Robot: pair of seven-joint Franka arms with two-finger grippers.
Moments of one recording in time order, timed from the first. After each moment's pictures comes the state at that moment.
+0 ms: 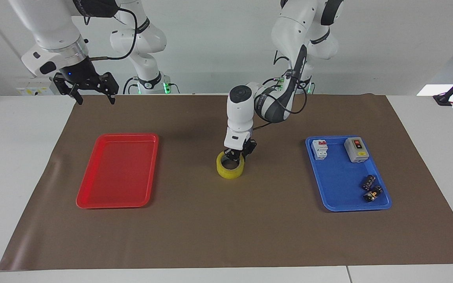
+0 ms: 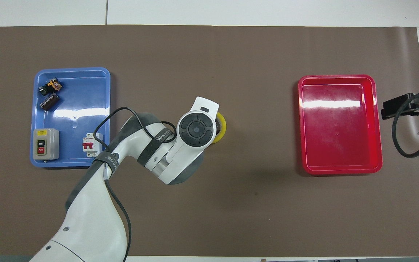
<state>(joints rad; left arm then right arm) -0.71 0.40 0.00 -1.86 0.14 2.32 -1.14 0.03 -0.03 -0.01 -1.57 -0.03 1.49 0.01</state>
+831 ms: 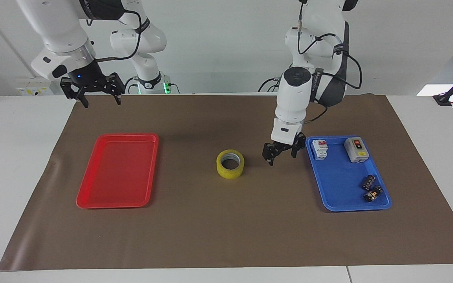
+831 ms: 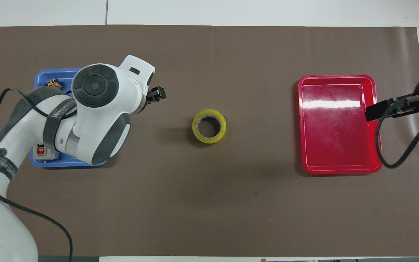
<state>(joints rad) -0.45 0.18 0.01 -1.84 0.11 2.14 -0.69 0.11 -0.03 0.00 -1.61 -0.02 1.56 -0.08</state>
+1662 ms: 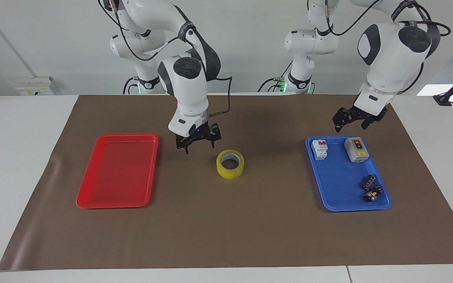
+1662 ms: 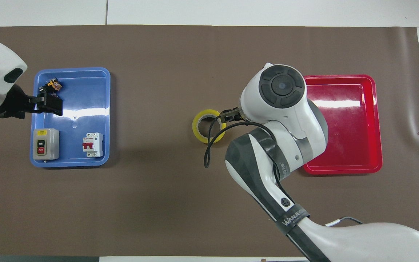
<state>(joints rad) -0.11 0.00 0.02 -1.75 0.01 1.72 -0.10 0.48 0.28 0.01 -1.75 -0.02 2.11 0.30</state>
